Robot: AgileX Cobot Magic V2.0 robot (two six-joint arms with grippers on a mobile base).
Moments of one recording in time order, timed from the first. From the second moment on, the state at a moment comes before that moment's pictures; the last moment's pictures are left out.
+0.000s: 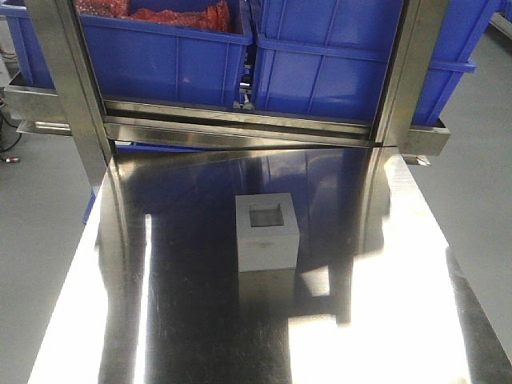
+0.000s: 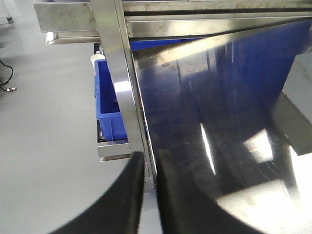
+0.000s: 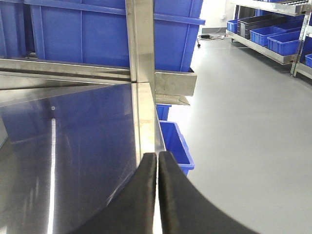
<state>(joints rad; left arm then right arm) -0.03 0.49 -0.51 -0.05 0.57 0.07 -0.09 -0.02 0.03 0.01 0.22 0.01</state>
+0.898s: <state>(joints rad) -0.03 0.71 -0.62 -0.37 0.53 0.34 -0.09 -0.02 0.03 0.01 0.22 0.01</state>
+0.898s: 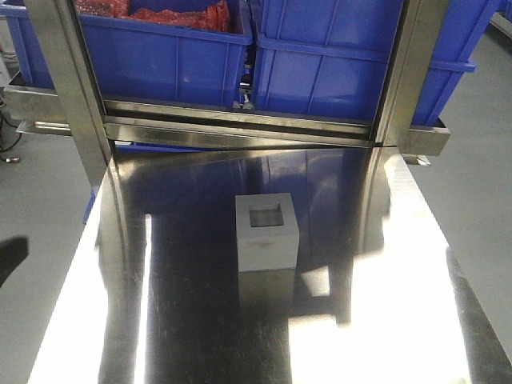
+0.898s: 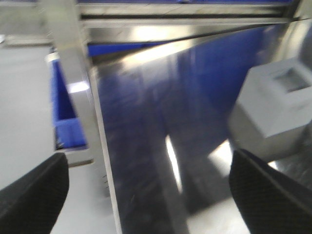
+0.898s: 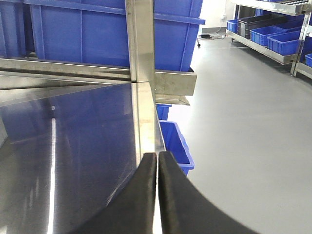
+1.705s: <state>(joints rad) -0.50 1.59 -1.16 -0.47 0.27 0.27 -0.09 -0.02 0.03 0.01 0.22 0.01</state>
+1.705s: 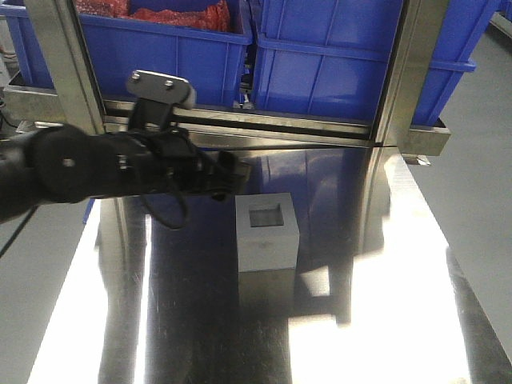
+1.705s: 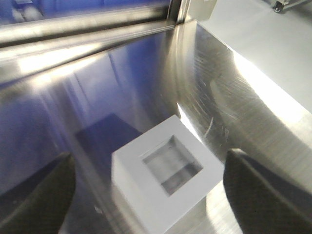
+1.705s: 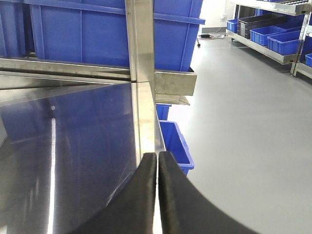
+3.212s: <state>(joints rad) -0.56 2.03 -1.48 -0.09 0.43 -0.33 -0.09 -0.02 0.03 0.01 0.22 0.01</state>
